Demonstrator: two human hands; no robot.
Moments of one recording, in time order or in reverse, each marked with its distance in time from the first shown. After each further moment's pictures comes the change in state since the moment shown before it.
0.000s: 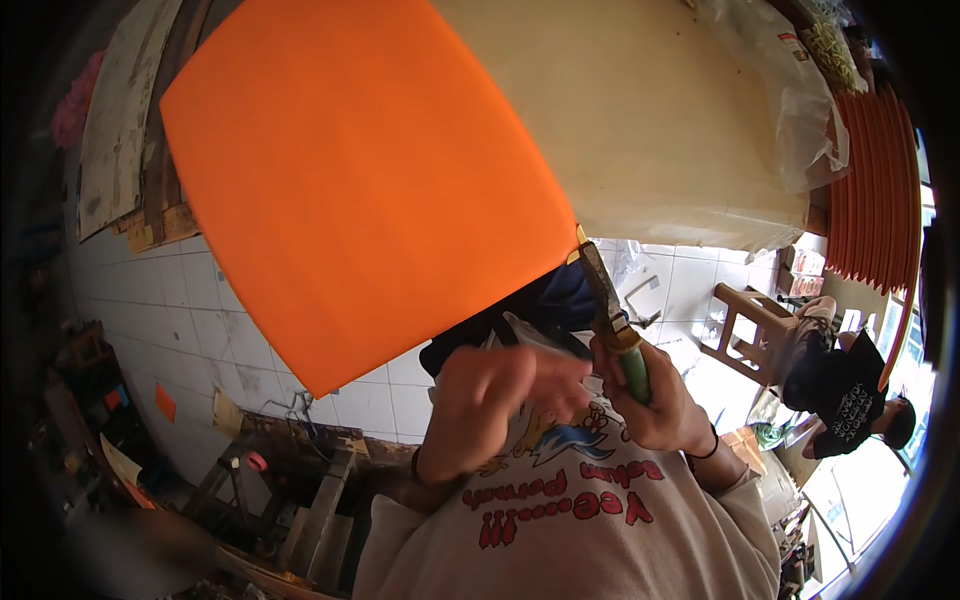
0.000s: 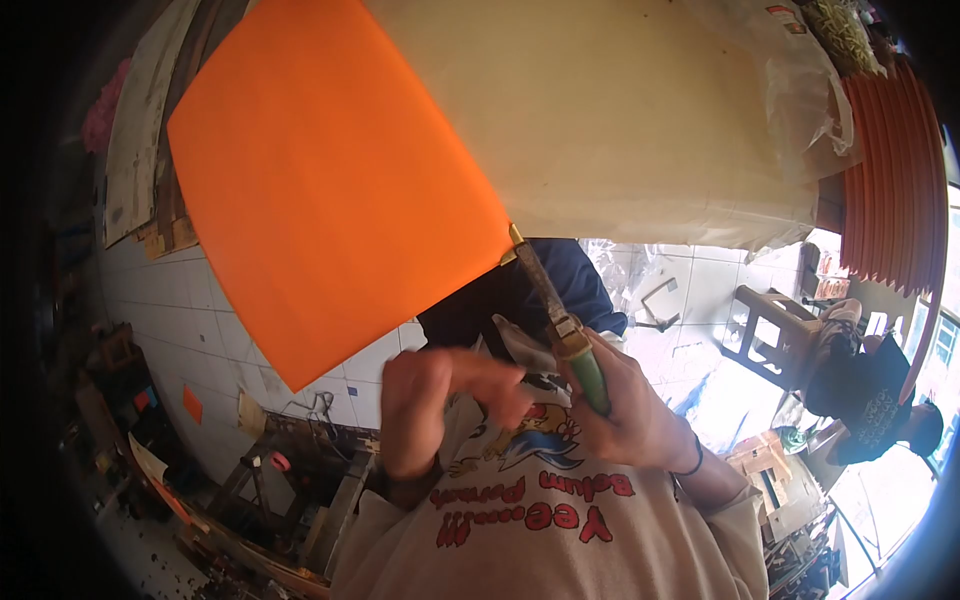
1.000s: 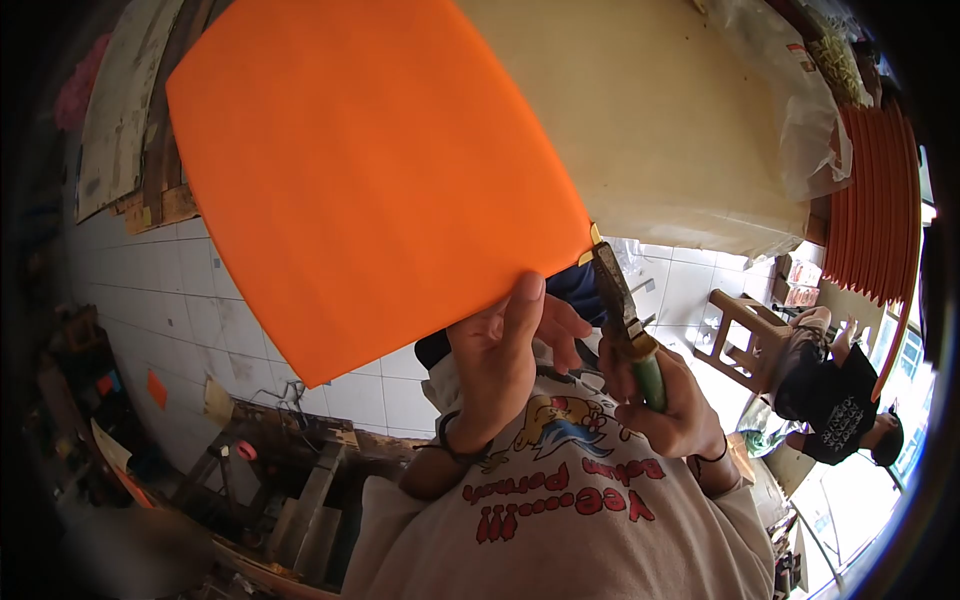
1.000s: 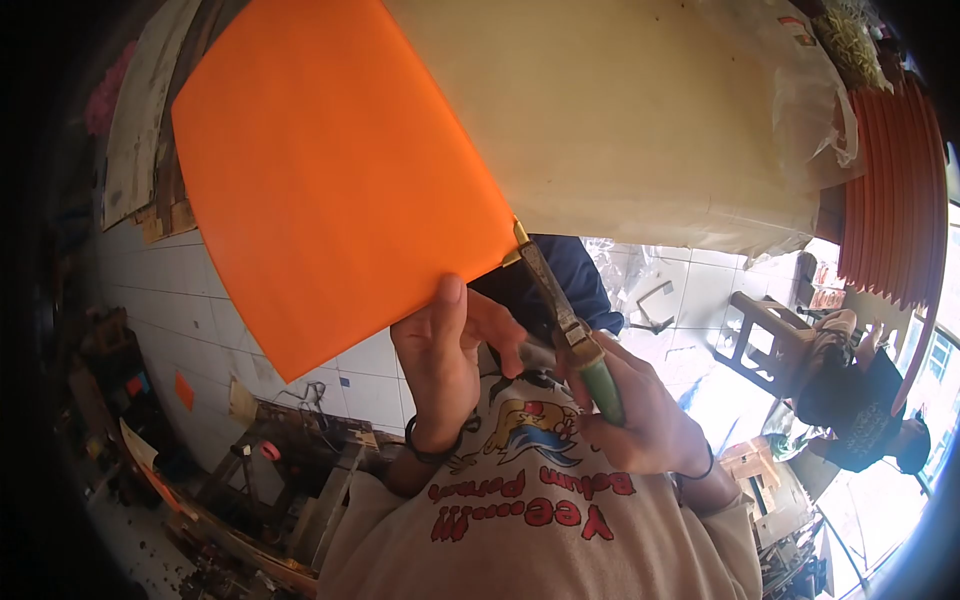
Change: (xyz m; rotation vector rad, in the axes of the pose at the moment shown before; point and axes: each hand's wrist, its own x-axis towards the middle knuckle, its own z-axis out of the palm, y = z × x) left_hand 0.037 -0.022 0.024 -0.041 0.452 0.064; right_hand -0.006 -0.011 -0.018 0.099 -0.118 0.104
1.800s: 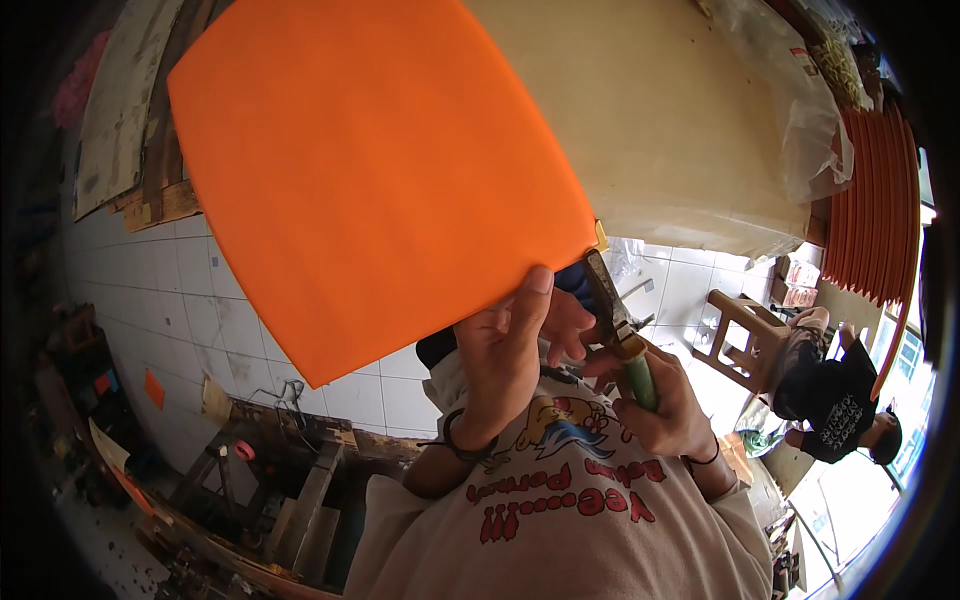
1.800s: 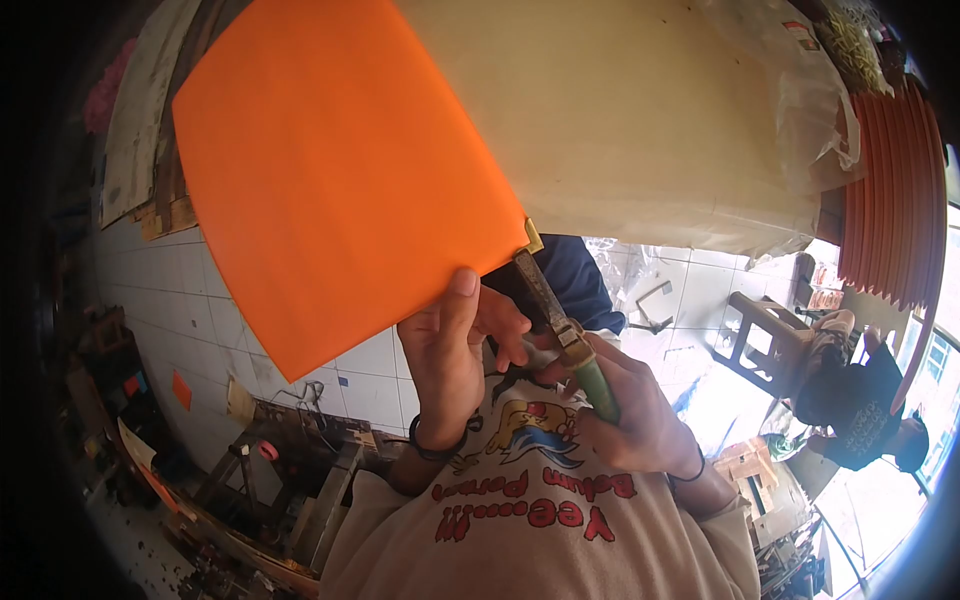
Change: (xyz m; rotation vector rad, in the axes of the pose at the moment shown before) left_hand 0.002 -0.003 -0.001 -0.031 0.014 -0.002; right_hand 0.005 -0.005 0.011 -0.058 0.007 -0.008
